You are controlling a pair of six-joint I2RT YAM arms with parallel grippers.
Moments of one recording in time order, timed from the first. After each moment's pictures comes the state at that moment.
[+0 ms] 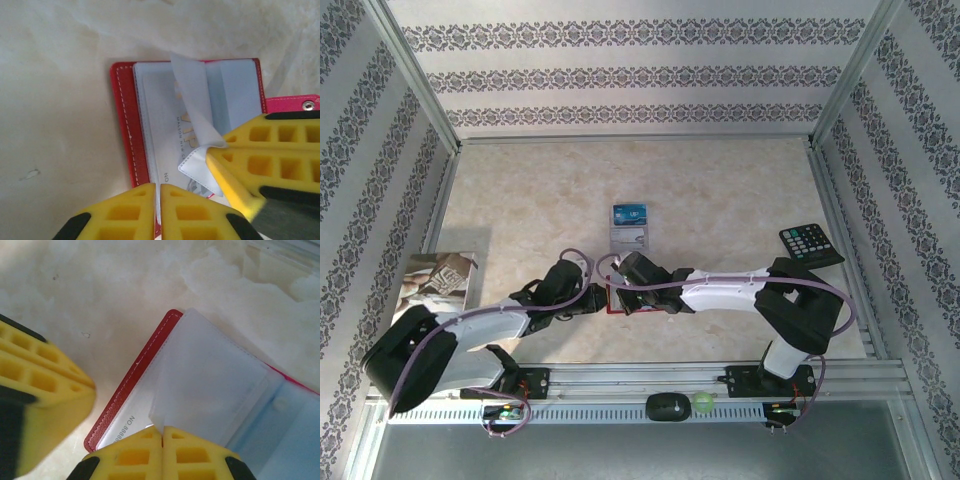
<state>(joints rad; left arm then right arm) -0.67 1.24 0.34 0.12 0.21 -0.79 1.01 1.66 0.83 -0.08 -0.01 0.45</state>
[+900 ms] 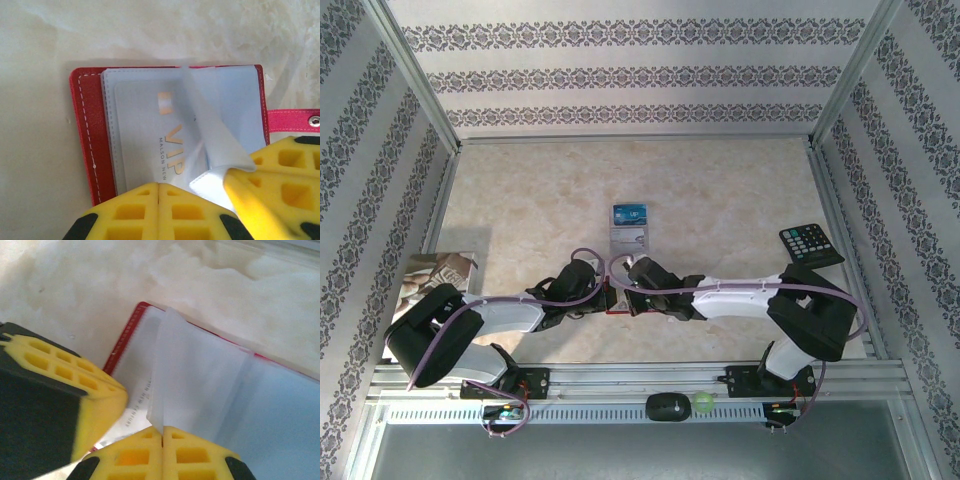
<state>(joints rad) -0.71 1.39 0.38 0.24 0.19 -0.84 1.01 1.57 0.72 -0.03 0.06 0.58</state>
